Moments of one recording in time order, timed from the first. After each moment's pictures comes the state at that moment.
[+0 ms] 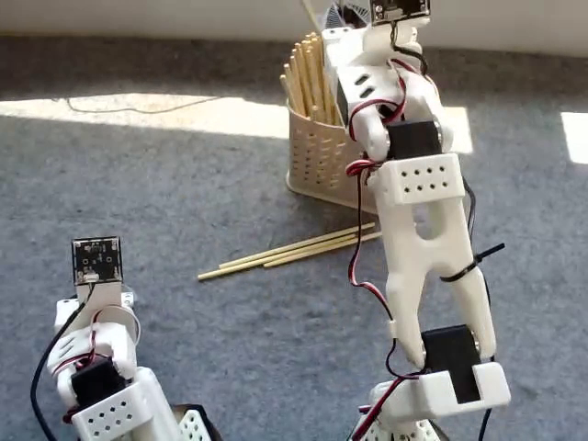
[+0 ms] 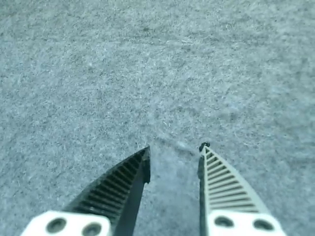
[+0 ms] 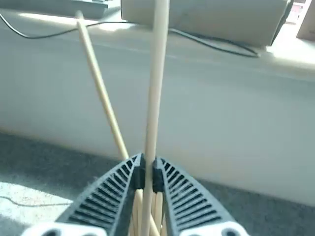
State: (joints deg) left arm -34.8 -104.3 95.7 62.7 -17.4; right arm -16.3 -2.8 -9.7 30.0 6.3
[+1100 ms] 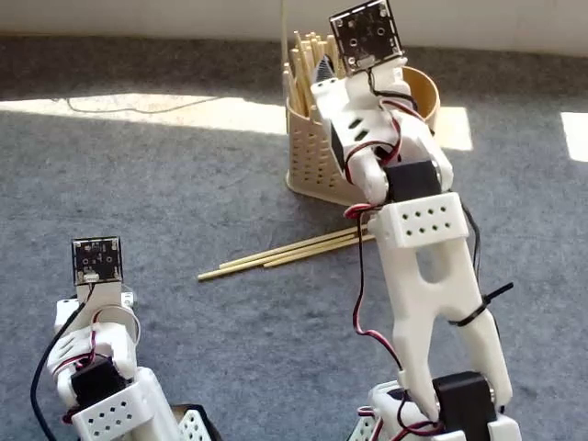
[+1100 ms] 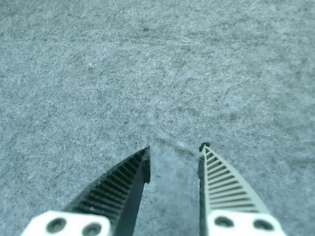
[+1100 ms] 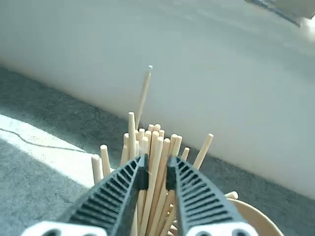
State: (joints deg) left arm -34.8 -104.3 95.7 62.7 -17.4; right arm -18.7 -17.8 6.5 31.9 15.6
